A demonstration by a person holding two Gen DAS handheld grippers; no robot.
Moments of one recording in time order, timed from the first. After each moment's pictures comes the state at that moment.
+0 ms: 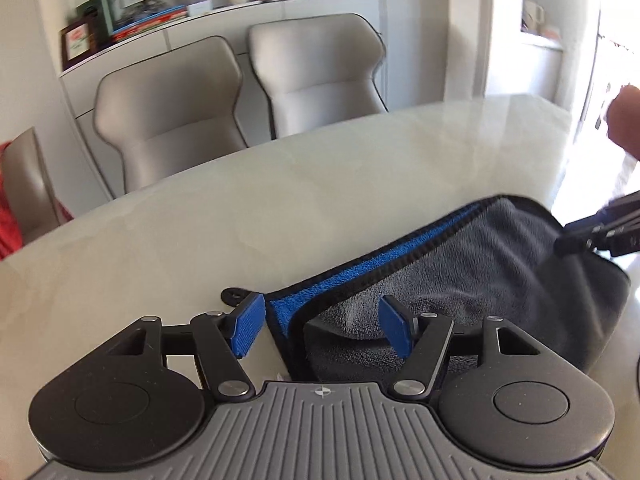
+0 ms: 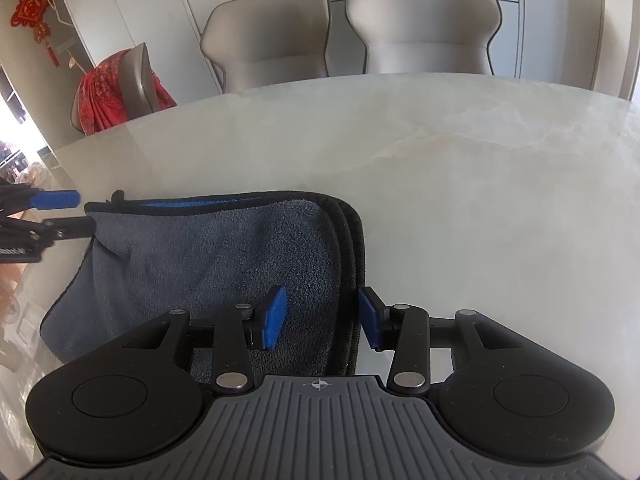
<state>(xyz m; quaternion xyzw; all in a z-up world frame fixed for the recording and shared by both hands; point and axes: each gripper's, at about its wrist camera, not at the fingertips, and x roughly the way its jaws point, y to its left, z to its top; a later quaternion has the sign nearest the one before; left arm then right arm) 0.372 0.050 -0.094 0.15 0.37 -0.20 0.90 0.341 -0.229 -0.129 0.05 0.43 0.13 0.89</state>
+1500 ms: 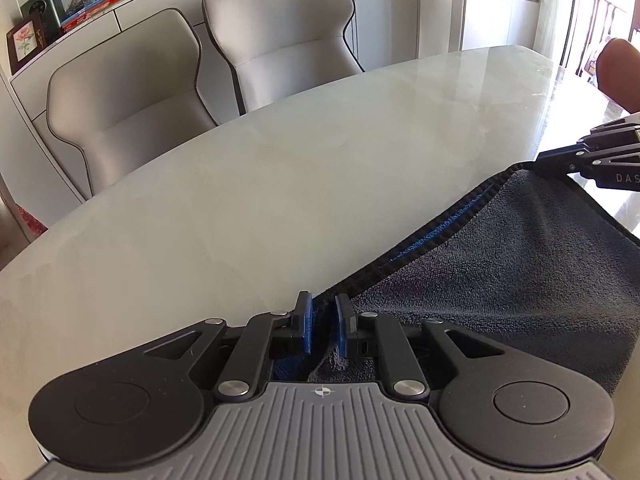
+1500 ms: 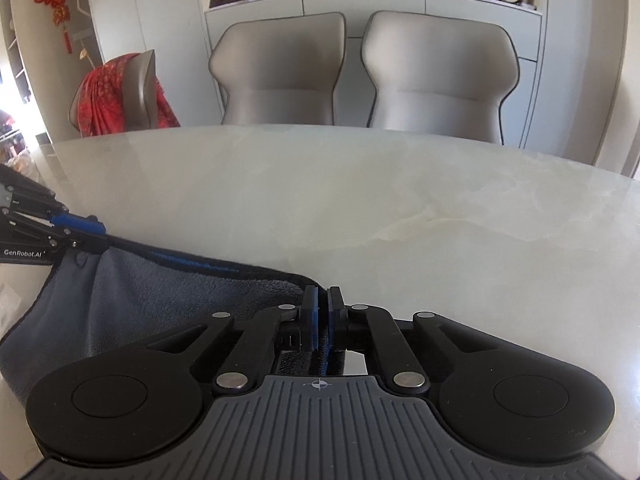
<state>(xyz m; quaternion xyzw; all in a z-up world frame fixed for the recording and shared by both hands) 0.421 0.038 -0.112 0.17 0.43 -0.22 0.86 0.394 -0.221 -0.118 -0.01 0.37 0.13 0.92</state>
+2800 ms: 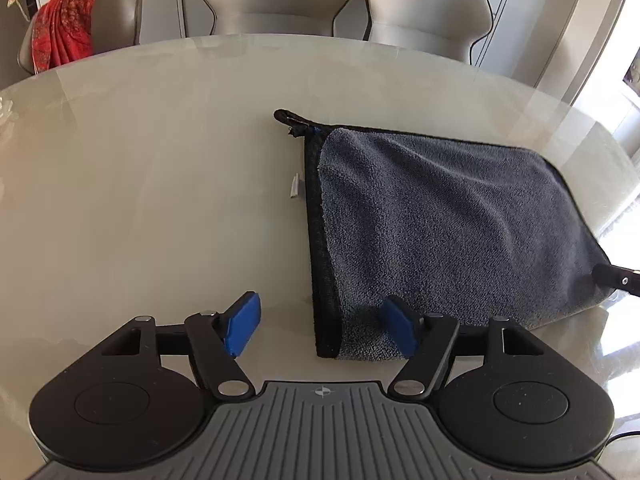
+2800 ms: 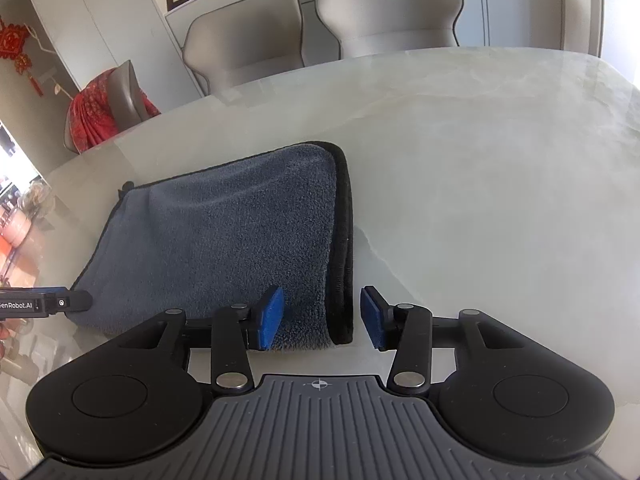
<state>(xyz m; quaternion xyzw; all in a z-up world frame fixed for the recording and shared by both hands) 0.297 0.065 -0.128 0.00 0.49 -0.04 0.87 0.284 -0.233 -0.123 0.08 0.44 0.10 0.89</state>
